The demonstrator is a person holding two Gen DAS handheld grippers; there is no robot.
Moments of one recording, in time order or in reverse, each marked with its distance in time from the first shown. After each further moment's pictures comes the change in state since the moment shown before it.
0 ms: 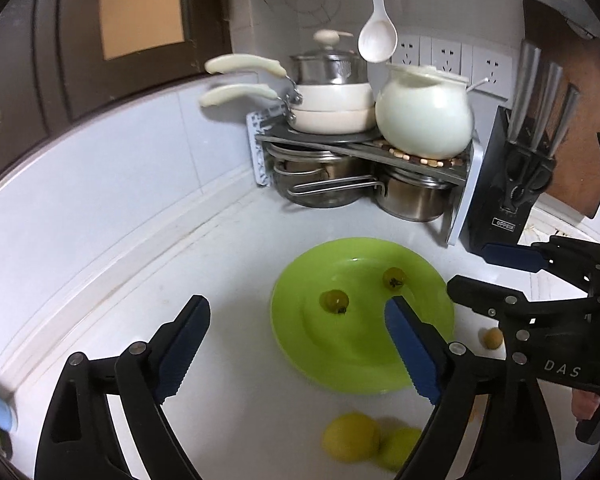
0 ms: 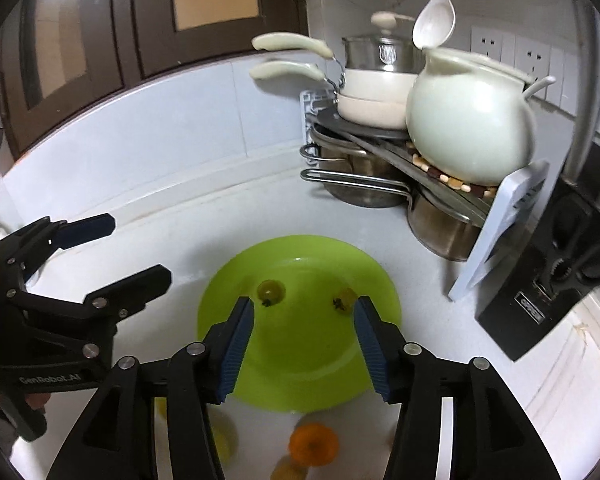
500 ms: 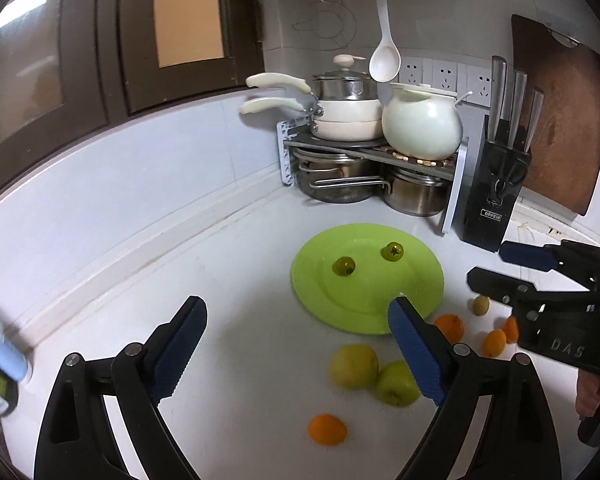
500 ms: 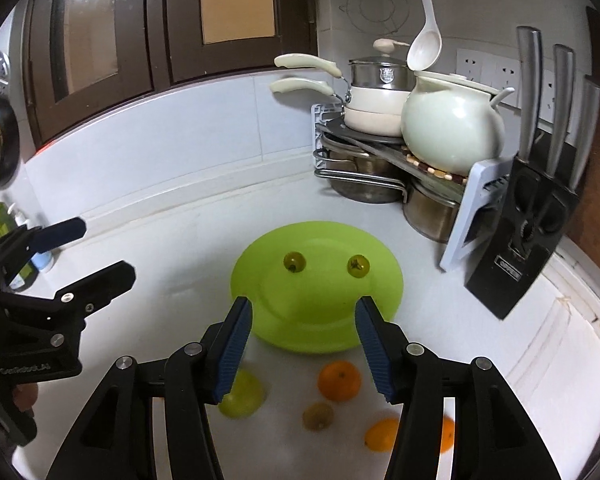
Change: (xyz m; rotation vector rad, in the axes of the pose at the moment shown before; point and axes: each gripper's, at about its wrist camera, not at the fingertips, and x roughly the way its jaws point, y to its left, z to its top) left arm -0.076 -0.003 -0.056 -0.040 -0.059 0.075; right arm -0.060 0.029 -0.046 0.000 -0.059 -0.031
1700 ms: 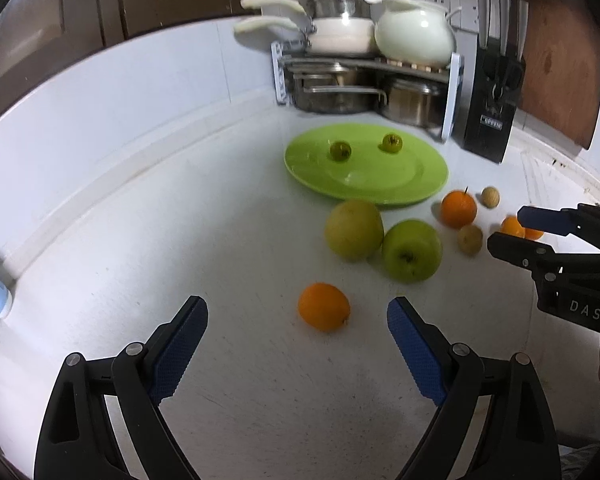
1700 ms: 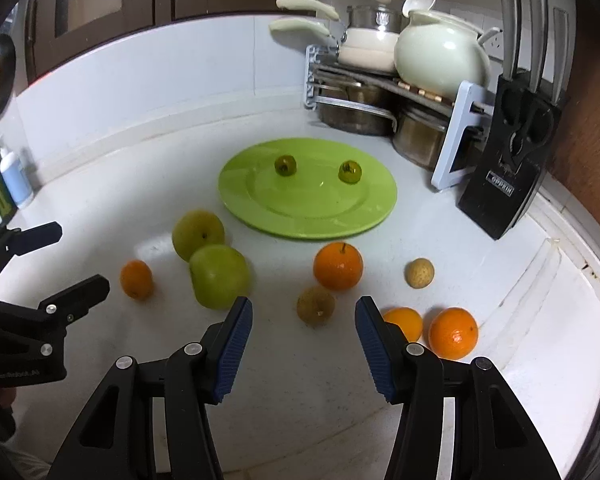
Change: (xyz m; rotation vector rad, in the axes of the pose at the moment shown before) left arm 0.023 -0.012 -0.100 0.008 0.166 -0.010; right arm 0.016 0.006 -0.084 -0.044 0.143 -0.068
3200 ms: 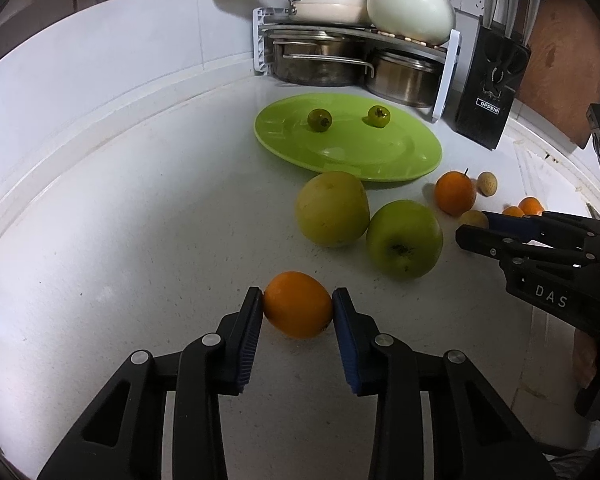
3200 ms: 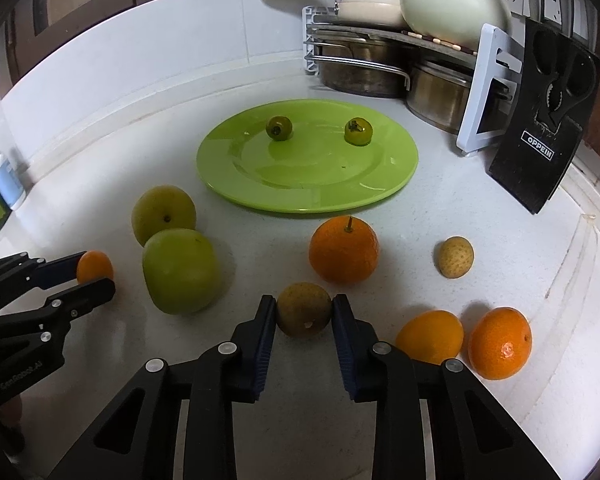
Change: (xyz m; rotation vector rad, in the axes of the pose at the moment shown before) left arm 0.036 -0.011 0.001 -0.032 0.070 -0.095; right arm 0.050 -0.014 0.000 0.035 0.065 0.067
